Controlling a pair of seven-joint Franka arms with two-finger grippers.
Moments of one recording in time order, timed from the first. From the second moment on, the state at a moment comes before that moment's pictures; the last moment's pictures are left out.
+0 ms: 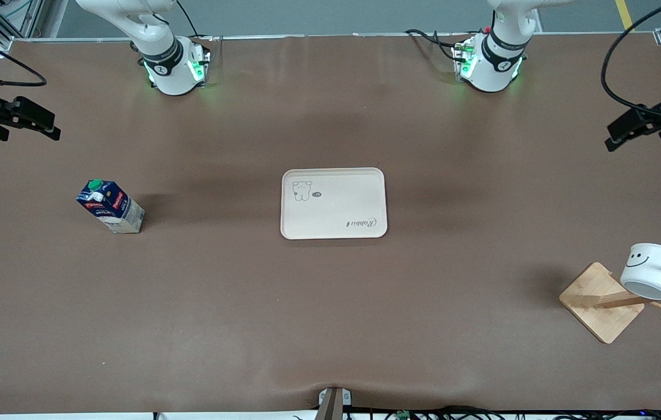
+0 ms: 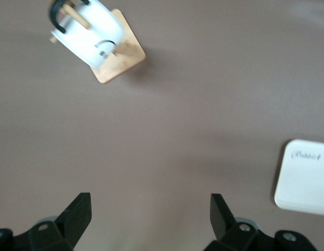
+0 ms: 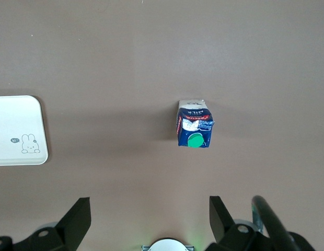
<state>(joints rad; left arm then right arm) 0.13 -0.05 -0.14 -1.57 0.02 1.57 -0.18 0.00 -0.04 0.00 -1.55 0.02 1.42 0.01</state>
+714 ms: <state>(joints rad) 0.33 -0.04 -0.14 -1.87 -0.18 2.13 -0.22 0.00 -0.04 0.00 -1.55 0.02 1.42 0.01</state>
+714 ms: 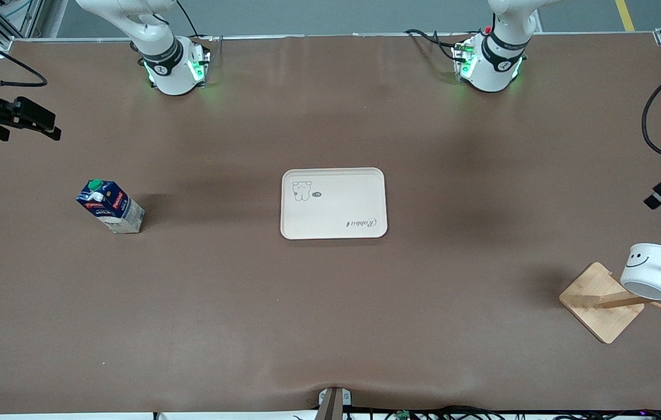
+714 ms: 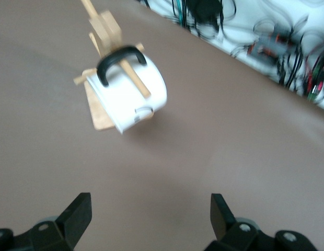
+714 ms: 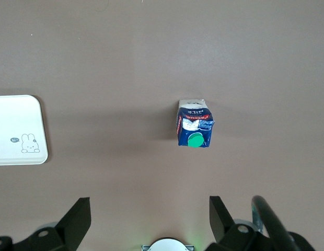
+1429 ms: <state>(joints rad) 0.34 0.07 -0.15 -2.10 -0.26 2.72 -0.11 0.00 -0.04 0.00 -1.55 0.02 1.42 0.01</state>
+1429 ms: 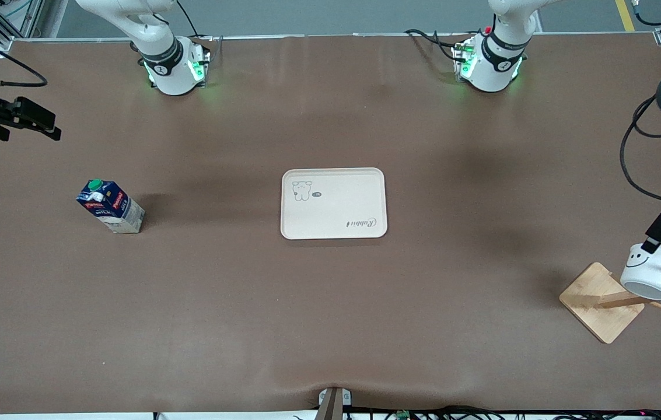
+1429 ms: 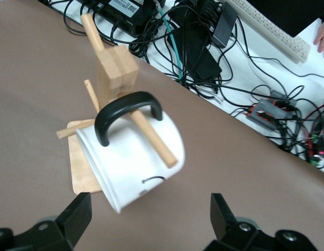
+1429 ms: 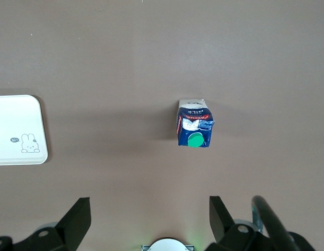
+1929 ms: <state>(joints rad) 0.34 0.09 -0.15 -2.13 -0.26 2.80 -0.05 0.00 -0.04 0.00 -1.55 0.02 1.42 0.01</state>
